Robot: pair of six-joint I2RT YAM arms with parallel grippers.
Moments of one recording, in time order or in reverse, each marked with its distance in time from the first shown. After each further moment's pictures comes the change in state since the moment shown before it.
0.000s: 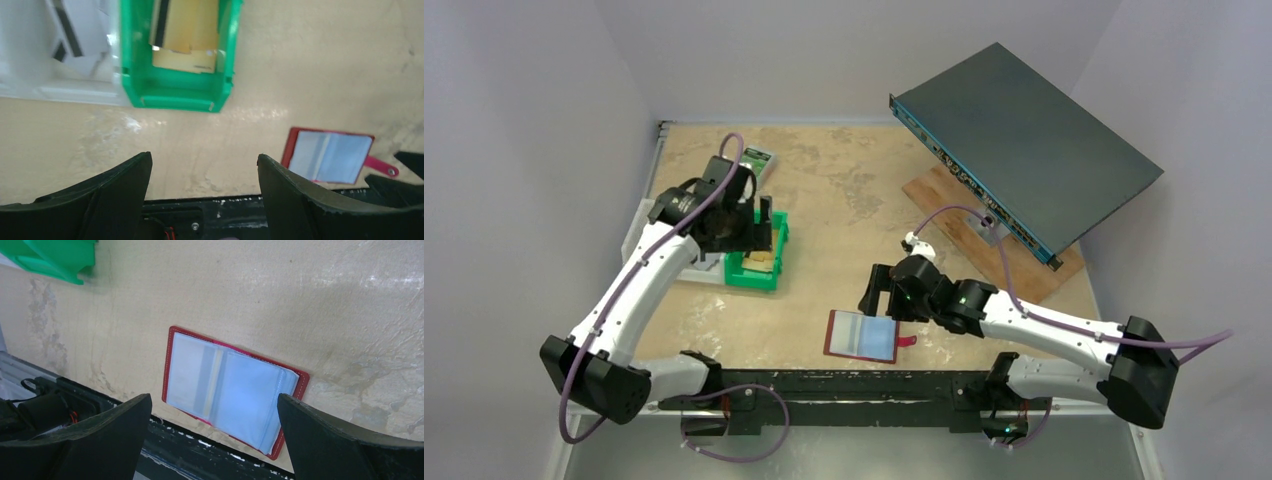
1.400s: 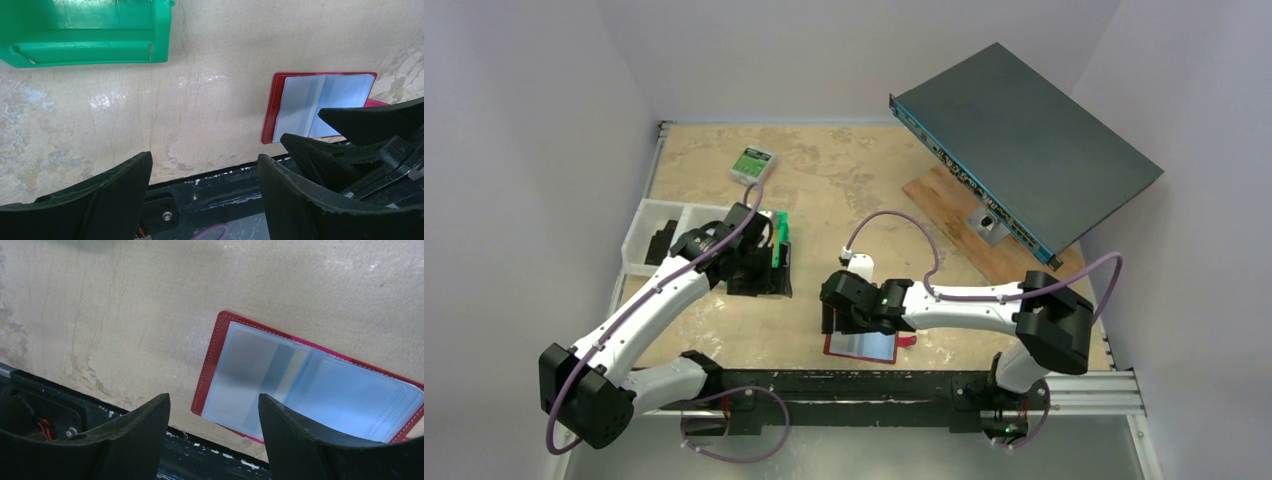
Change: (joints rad) left arm -0.150 -0.149 -0.401 0.172 0.207 -0.114; right arm 0.230 0.460 0.288 -0.023 0.101 0.093
